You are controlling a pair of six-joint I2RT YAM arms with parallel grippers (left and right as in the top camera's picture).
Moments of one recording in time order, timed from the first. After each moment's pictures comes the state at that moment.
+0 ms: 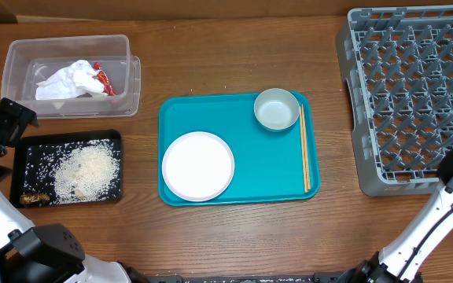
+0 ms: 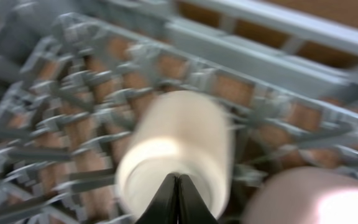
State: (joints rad) left arm 0.65 1.73 2.00 -1.69 0.13 -0.50; right arm -0.61 2.46 2.38 -0.87 0.32 0.49
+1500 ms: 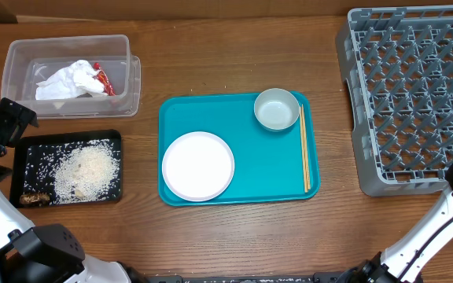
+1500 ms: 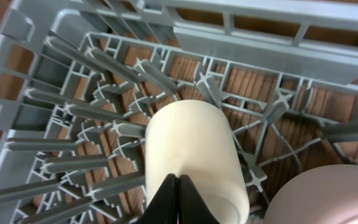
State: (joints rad) left arm 0.65 1.73 2.00 -1.69 0.13 -0.50; right arm -0.67 2.45 2.37 -0.82 0.10 0.59
